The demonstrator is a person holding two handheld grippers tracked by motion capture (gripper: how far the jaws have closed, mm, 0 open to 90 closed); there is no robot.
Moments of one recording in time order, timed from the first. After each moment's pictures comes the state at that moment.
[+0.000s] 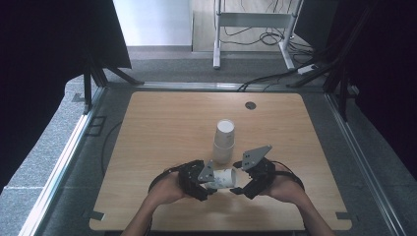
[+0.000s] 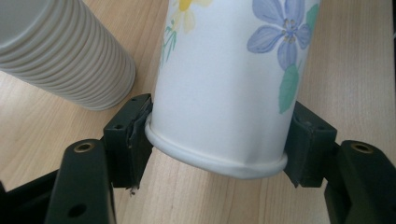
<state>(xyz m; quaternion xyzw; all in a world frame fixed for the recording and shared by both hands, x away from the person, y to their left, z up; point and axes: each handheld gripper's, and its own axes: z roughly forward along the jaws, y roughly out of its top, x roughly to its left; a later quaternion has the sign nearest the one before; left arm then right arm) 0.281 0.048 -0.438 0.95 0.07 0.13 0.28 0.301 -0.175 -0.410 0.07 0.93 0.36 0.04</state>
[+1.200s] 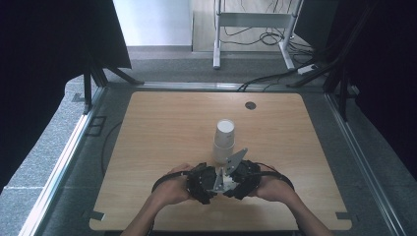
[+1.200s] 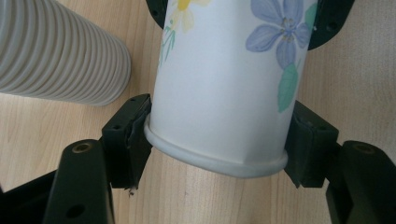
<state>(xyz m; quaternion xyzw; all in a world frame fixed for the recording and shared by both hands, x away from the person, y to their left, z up) 0.271 0.023 -0.440 0.97 0.03 0.16 0.20 0.304 -0.141 -0.428 0.06 0.96 0.26 0.01</state>
